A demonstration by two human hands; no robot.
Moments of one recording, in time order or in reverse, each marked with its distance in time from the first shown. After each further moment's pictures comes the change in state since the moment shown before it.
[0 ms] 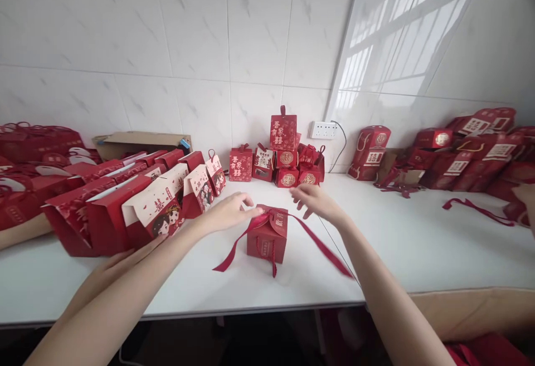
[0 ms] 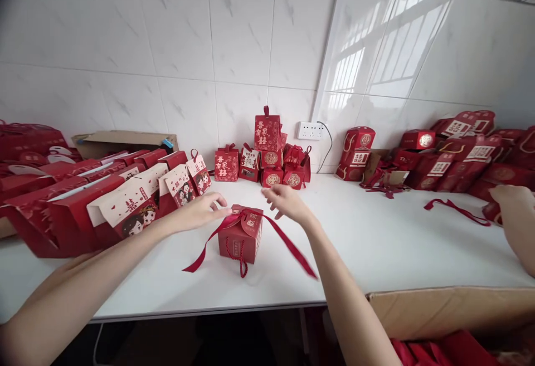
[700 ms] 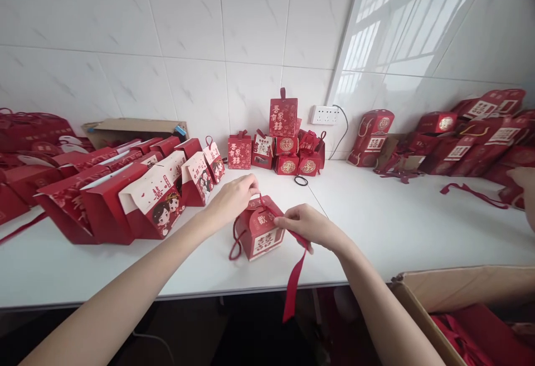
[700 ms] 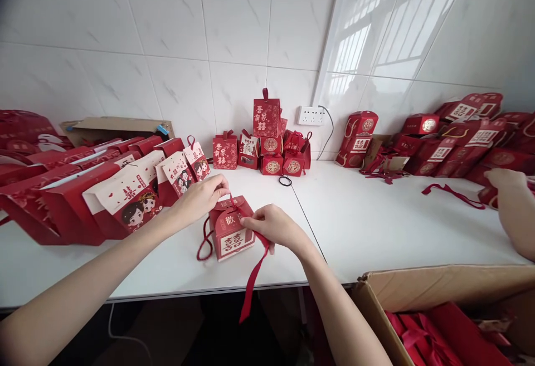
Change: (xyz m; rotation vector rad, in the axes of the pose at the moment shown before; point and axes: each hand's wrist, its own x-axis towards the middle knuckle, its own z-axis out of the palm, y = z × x) left_hand -0.007 0.013 0.016 0.474 0.071 0.207; right_hand -0.056 -0.003 0.044 -0.195 -0.301 0.210
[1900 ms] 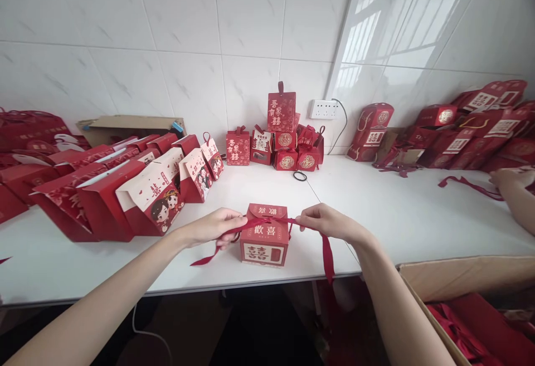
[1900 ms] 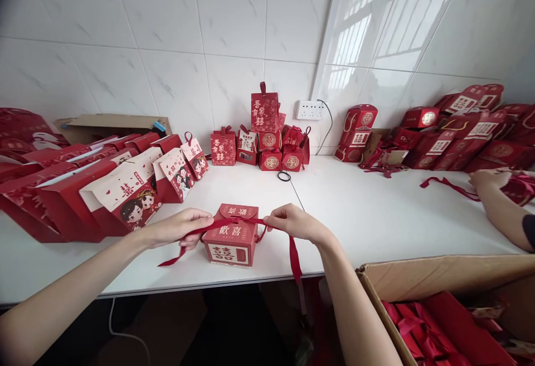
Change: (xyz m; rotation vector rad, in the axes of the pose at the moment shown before) left_hand -0.048 -0.025 -0.002 -0.927 -0.701 -0.383; right_hand -0.013 0.034 -0.031 -0.044 -0.040 -0.053
